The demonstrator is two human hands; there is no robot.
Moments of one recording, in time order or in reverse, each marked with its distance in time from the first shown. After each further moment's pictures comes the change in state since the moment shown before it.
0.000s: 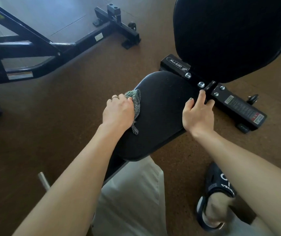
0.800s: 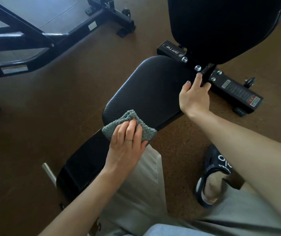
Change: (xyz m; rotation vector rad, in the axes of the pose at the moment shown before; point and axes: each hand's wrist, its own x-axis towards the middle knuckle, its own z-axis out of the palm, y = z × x) left_hand -0.142 -0.027 0.062 0.175 0.456 0.564; right_hand -0.005 -0.006 -0.003 -0.008 -0.019 0.038
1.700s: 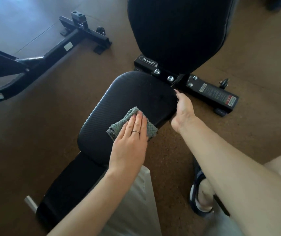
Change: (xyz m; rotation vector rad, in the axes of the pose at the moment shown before) left_hand 0.088 0.043 -0.007 -0.042 -0.320 -0.008; right_hand 0.006 0.008 -0.029 1.312 -0.243 0.590
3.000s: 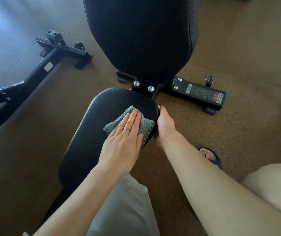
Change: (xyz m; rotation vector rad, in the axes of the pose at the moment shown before) left_hand 0.072 -0.004 -0.010 -0.174 -0.209 0.120; right_hand -0.001 0.000 0.004 0.037 0.101 0.163
